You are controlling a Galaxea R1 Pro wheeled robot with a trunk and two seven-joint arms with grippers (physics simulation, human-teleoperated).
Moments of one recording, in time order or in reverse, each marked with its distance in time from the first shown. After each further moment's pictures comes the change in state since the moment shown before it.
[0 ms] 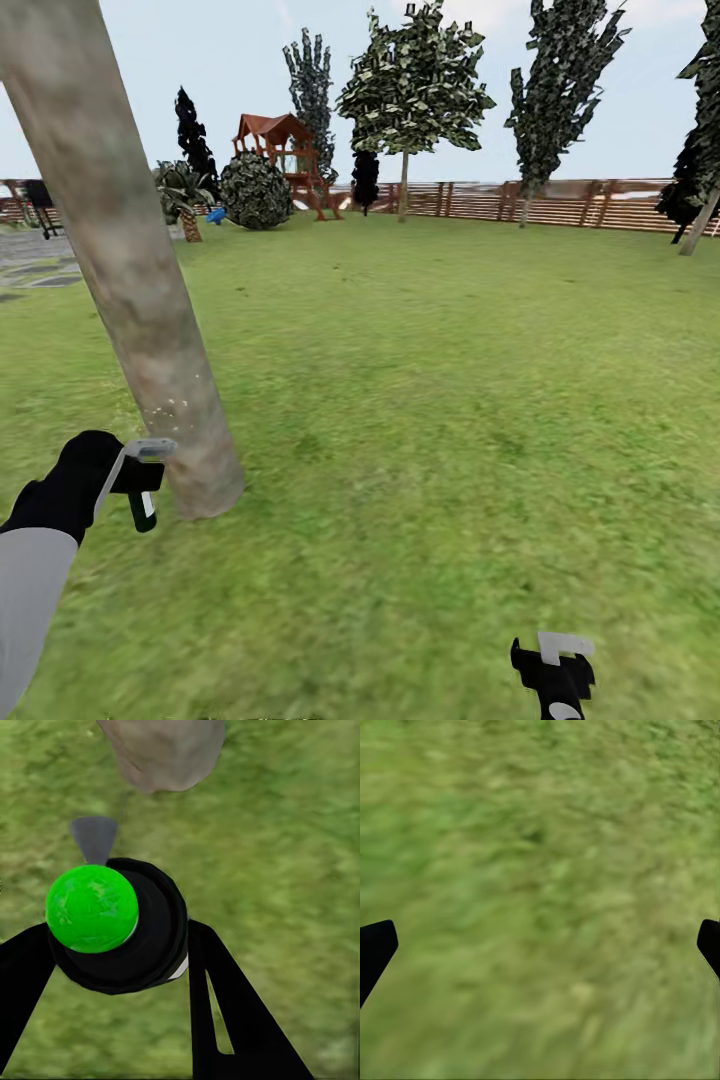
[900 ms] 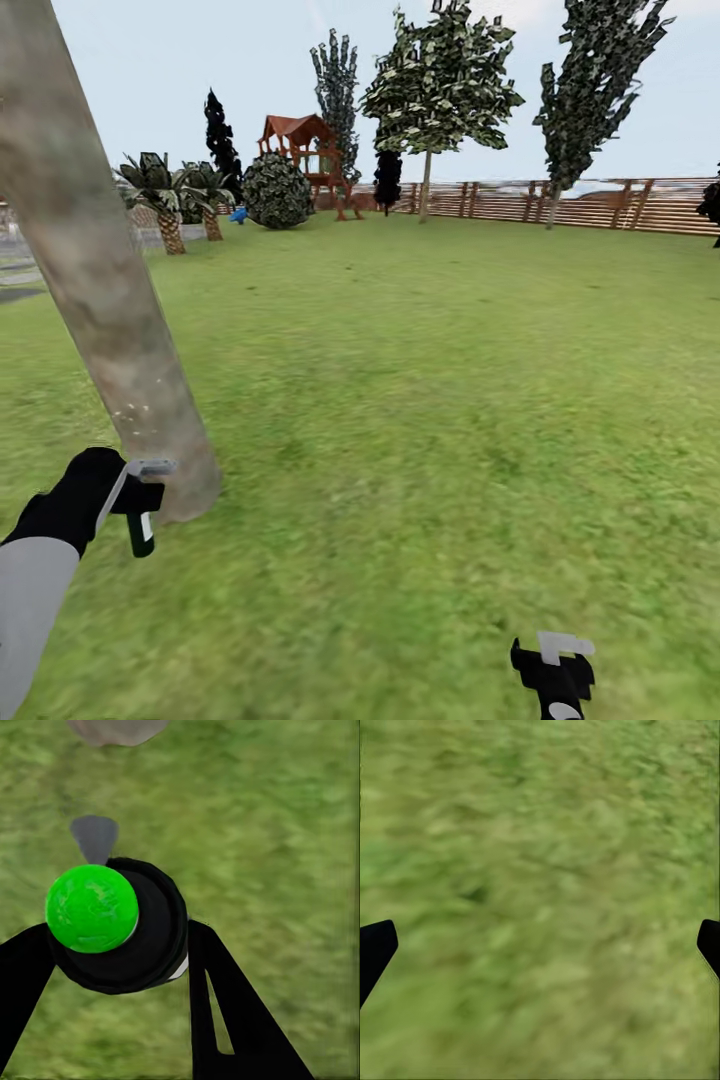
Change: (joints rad) left arm 0.019 -0.002 0.002 0.087 0.000 -0.011 0.004; right arm 0.000 0.000 0.000 0.000 0.000 0.000 0.000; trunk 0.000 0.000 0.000
